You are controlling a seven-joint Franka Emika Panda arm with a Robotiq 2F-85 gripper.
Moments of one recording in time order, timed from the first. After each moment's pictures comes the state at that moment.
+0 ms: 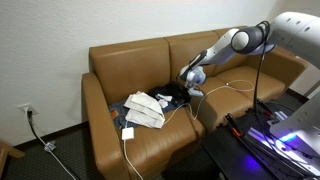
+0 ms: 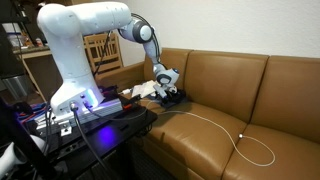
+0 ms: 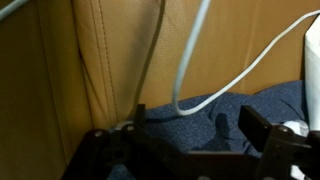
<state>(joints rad) -0.07 1.47 0.14 -1.32 0.53 2.50 -0.48</state>
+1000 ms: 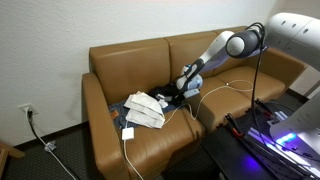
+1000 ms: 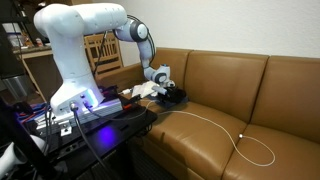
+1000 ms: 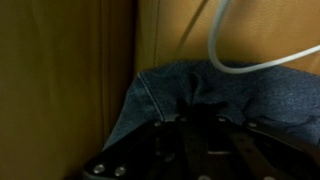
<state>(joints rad) 0.08 1.47 0.06 -1.35 0.12 2.79 -0.16</state>
